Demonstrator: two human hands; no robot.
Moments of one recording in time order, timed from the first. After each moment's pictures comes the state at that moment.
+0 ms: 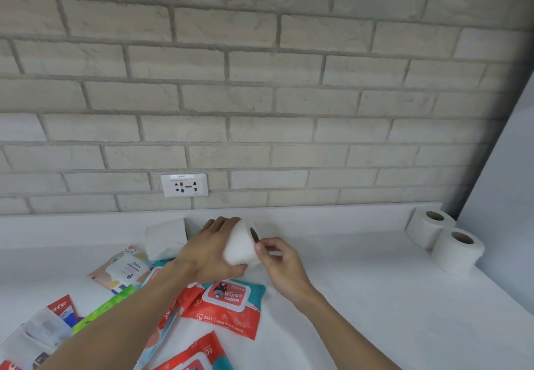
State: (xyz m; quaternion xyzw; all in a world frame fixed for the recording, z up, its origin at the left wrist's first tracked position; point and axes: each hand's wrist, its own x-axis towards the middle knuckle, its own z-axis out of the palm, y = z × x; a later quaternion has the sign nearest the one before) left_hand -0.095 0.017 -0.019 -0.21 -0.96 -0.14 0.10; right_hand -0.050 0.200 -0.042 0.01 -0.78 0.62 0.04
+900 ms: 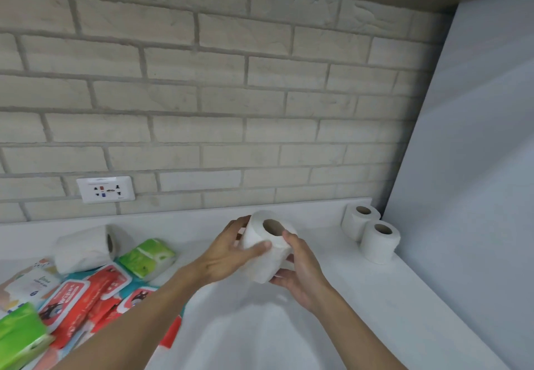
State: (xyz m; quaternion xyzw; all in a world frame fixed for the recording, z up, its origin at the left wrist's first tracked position) left_hand -0.064 0.196 -0.007 -0.23 -0.78 -0.57 -0.09; right_hand -0.014 0.369 -0.025 -0.11 -0.57 0.81 -0.04
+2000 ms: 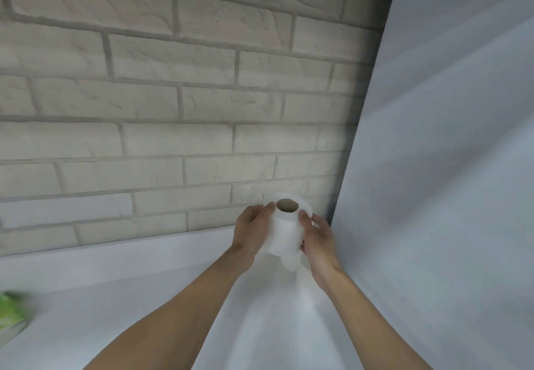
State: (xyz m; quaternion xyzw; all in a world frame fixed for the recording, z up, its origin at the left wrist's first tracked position) left_hand -0.169 0.493 0.013 -0.02 -0.65 -0.75 -0.11; right_hand -0.124 0.624 -0.009 -0.20 -0.64 0.72 0.18
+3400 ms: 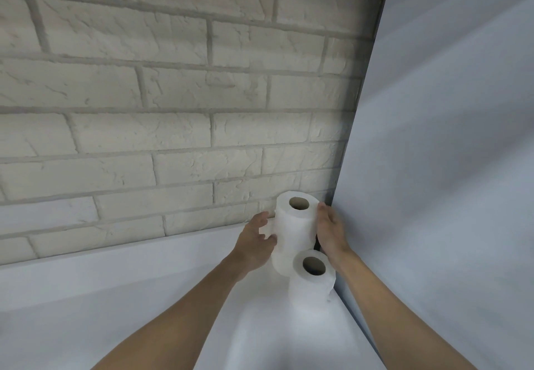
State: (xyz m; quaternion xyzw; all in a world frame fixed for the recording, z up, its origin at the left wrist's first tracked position) left_hand -0.211 0.532 -0.039 -0.12 -0.78 -0.59 -0.15; right_hand -0.177 0.702 -0.029 -0.22 -0.72 0.63 0.20
